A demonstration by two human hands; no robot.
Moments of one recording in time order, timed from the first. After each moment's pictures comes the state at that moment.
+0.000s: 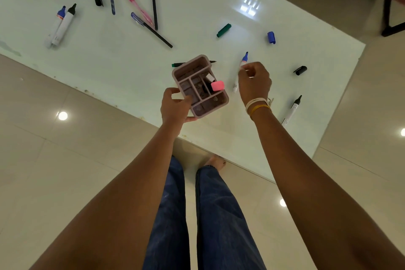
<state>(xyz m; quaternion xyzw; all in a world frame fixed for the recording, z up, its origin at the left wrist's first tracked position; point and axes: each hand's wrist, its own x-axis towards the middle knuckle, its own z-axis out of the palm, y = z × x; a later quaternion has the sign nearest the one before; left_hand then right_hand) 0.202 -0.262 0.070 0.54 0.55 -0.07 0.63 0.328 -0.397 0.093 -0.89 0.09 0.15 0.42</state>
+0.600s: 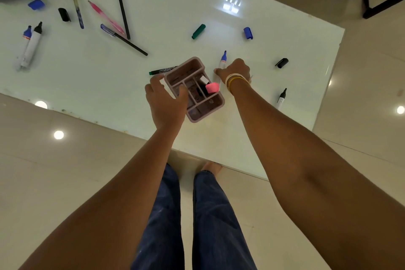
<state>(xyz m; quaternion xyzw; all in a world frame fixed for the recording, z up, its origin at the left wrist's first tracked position) 0.235 -0.285 0.069 0.78 0.45 0.06 0.43 0.389 -0.394 0.043 -0.91 0.14 0.31 0.25</state>
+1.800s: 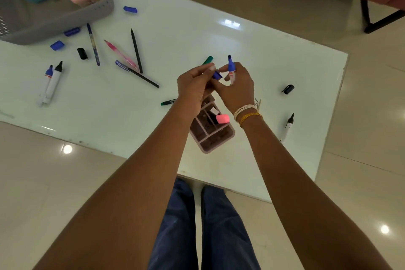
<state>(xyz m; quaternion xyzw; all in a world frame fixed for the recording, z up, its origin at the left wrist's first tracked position) 0.354 -0.263 0.118 0.45 0.44 -0.05 0.77 0.378 -0.364 0.111 -0.89 0.01 0.16 0.43</state>
